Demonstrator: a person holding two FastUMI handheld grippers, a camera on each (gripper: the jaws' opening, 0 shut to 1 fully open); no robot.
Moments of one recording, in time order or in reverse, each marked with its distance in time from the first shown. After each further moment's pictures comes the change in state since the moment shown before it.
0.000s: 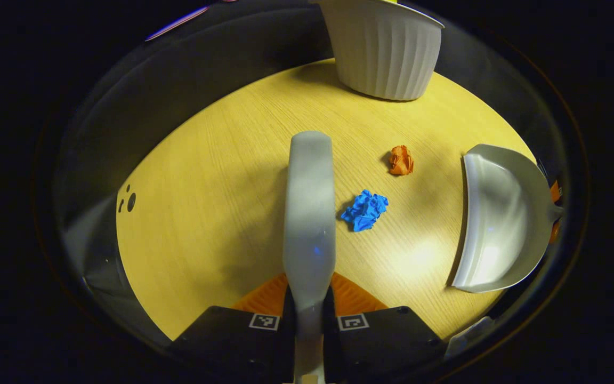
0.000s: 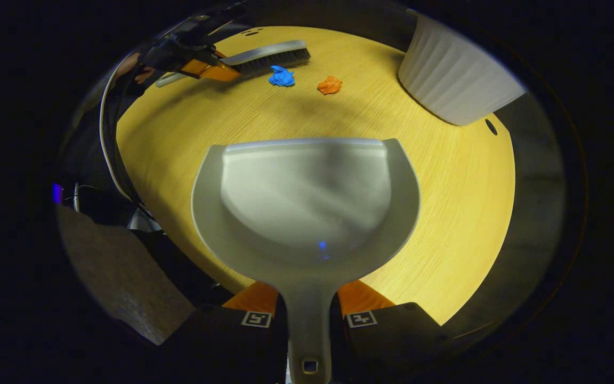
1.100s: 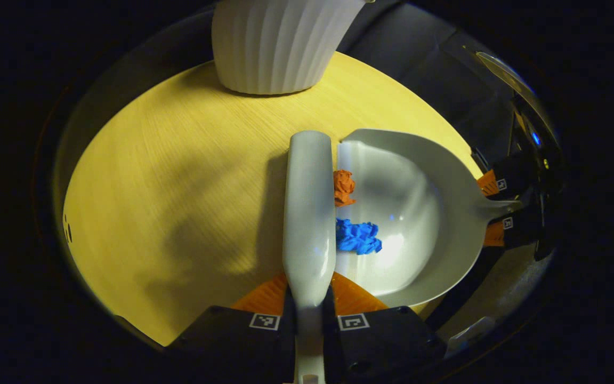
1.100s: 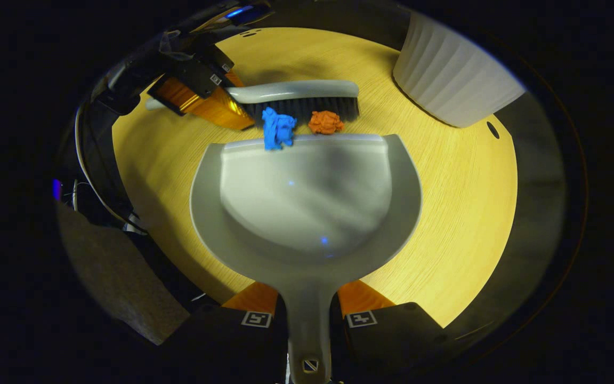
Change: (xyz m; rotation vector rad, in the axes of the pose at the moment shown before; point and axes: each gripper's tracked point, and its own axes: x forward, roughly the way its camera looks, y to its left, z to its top) left arm -0.022 -0.155 0.019 0.110 0.062 -0.446; right arm 0.011 -0.024 0.005 -0.015 -0.026 0.002
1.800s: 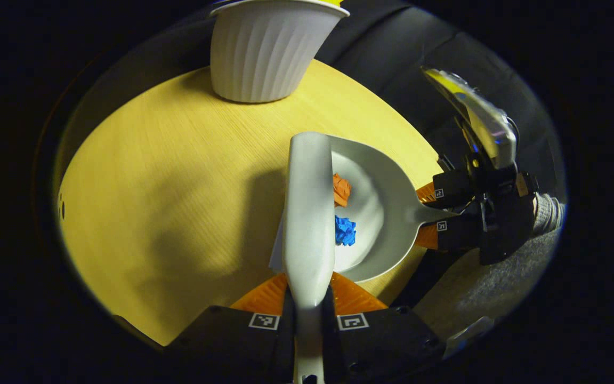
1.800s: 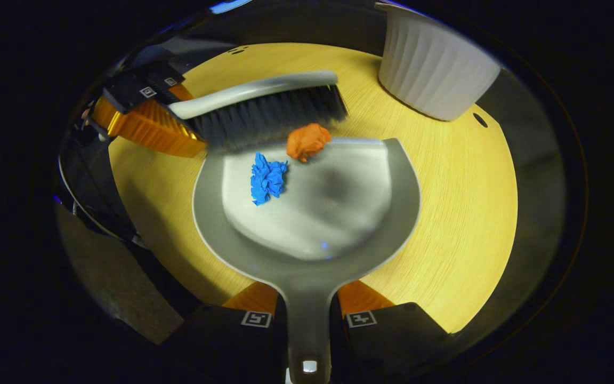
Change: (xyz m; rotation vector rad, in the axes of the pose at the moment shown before) left arm -0.055 -0.043 -0.017 -0.044 -0.094 -0.015; right arm 0.010 0.015 0.005 0.129 -0.151 -0.008
